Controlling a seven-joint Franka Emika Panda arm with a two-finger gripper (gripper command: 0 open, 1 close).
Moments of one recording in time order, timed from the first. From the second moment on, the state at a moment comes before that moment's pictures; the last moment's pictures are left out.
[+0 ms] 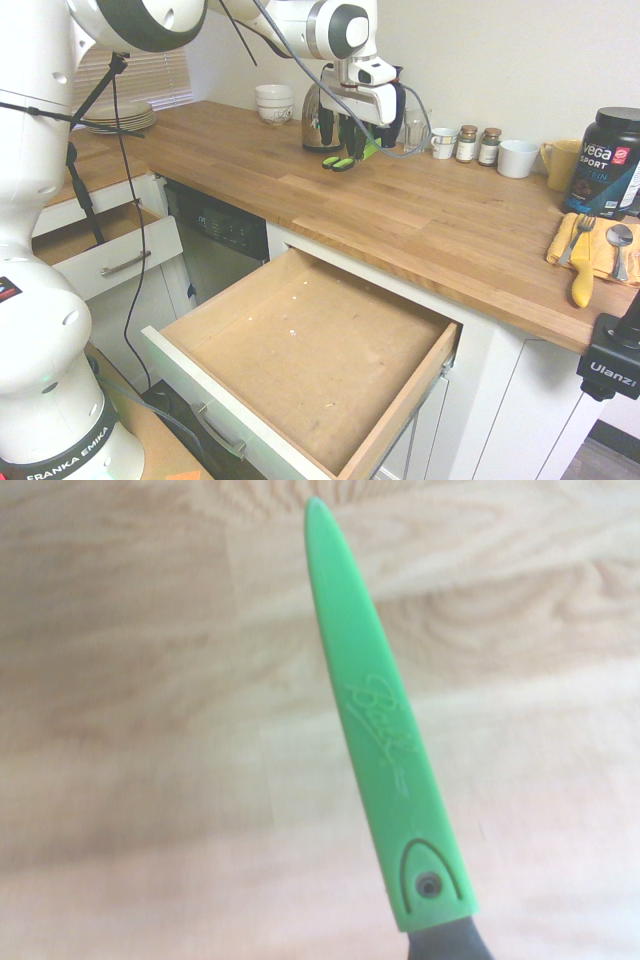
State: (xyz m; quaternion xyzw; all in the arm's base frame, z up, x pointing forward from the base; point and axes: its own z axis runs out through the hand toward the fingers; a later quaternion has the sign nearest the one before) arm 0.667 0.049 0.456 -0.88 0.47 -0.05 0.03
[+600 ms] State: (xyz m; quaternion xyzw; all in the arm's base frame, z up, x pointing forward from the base) arm 0.535 0.052 0.415 -0.88 0.46 -0.05 0.03
